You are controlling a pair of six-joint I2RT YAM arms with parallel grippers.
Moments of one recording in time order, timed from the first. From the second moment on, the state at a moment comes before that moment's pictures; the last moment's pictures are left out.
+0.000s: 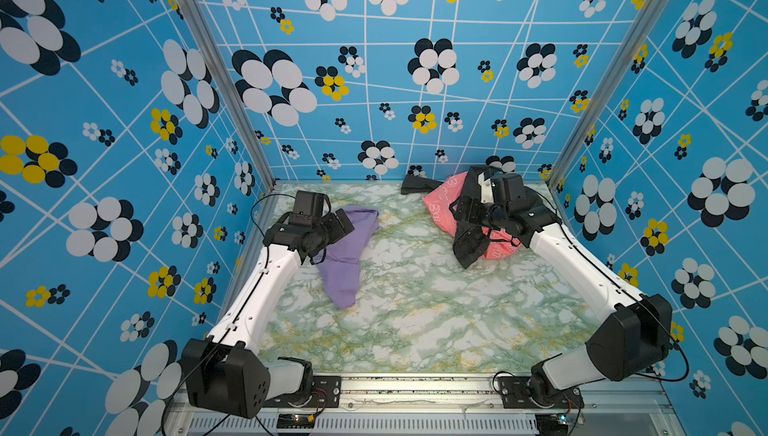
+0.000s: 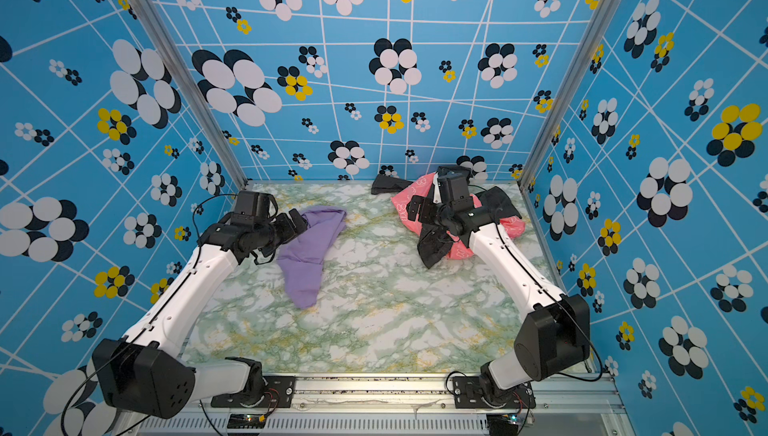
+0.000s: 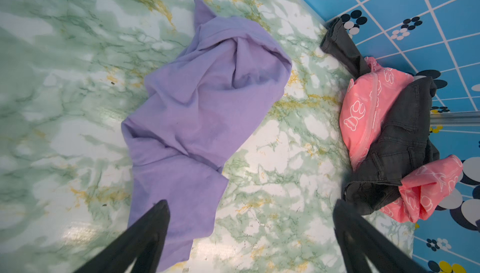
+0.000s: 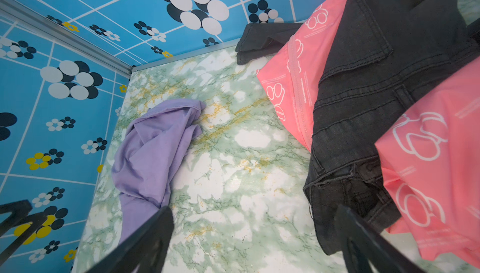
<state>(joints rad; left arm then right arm) -0.17 1.34 1.23 -0.73 0.08 -0.72 0.35 1.51 1.37 -0.54 -0.09 0.45</state>
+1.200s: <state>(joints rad) -0.11 1.97 1.40 -0.49 0.15 -0.78 0.34 1.47 1.36 -0.55 -0.06 0.40</state>
